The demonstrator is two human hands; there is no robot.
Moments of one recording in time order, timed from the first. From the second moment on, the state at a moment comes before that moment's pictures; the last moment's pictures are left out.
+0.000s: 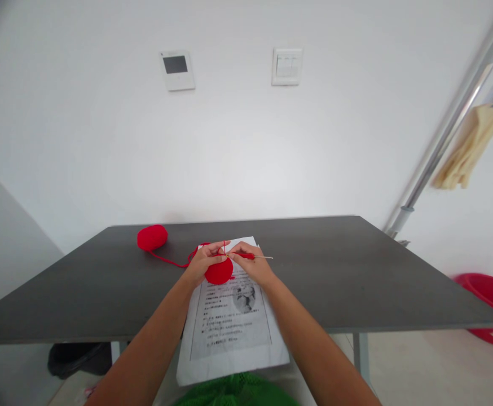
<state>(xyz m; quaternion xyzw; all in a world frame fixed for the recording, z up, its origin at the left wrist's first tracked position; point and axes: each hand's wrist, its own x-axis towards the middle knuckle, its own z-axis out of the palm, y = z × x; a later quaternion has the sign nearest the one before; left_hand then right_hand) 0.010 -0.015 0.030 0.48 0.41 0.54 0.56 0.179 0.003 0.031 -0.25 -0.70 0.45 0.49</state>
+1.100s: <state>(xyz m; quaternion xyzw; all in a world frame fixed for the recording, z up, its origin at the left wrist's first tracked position) 0.012 -0.016 0.030 0.50 0.46 0.57 0.46 0.191 0.010 0.036 -0.23 -0.66 0.52 0.48</state>
